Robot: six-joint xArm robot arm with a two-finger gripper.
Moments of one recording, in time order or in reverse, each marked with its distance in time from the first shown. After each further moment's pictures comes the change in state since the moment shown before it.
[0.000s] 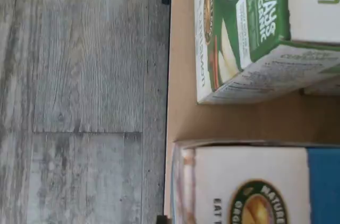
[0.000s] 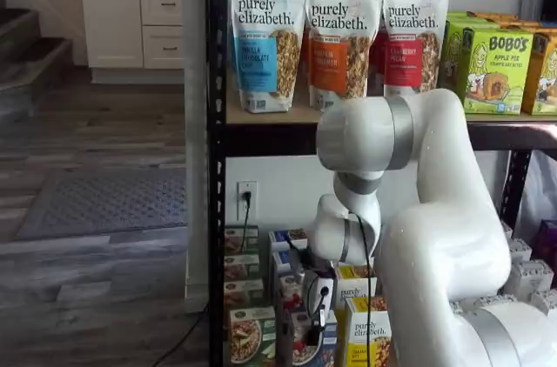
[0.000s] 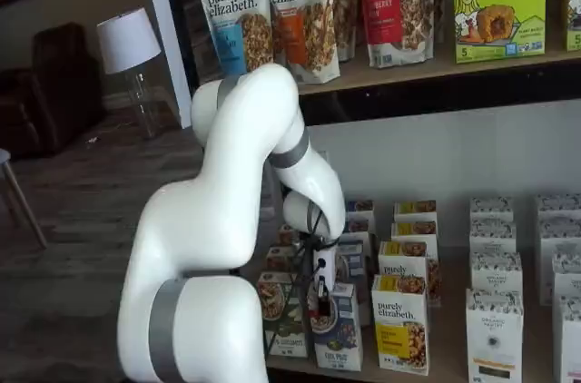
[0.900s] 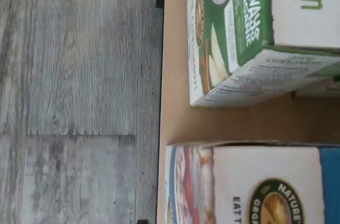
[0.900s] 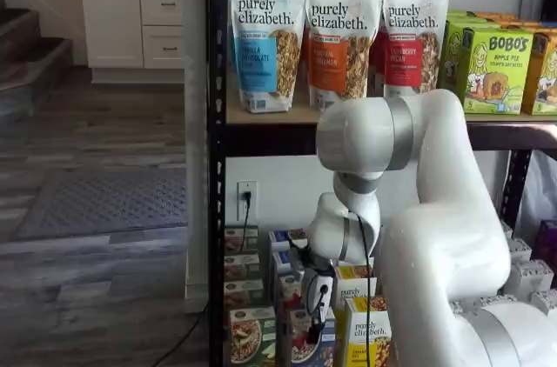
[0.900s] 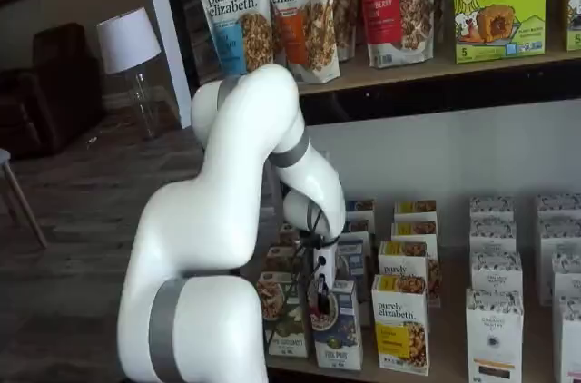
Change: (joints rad) arm 0.000 0.005 -0.016 0.011 0.005 -0.008
